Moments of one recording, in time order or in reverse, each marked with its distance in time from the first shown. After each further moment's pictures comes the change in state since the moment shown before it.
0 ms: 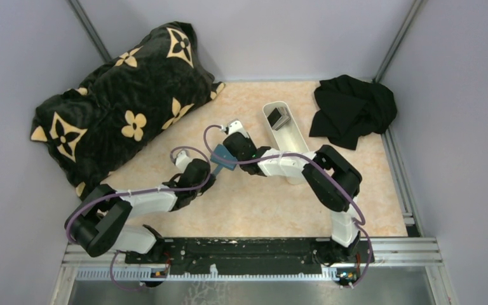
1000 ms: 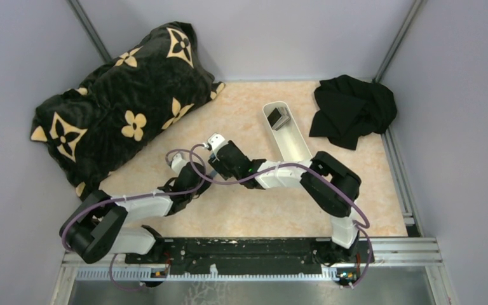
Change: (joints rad) left arm 0.025 -0.049 -0.065 0.055 0.020 0.011; right arm 0.107 -0.038 -0.086 0.228 -0.231 -0.148
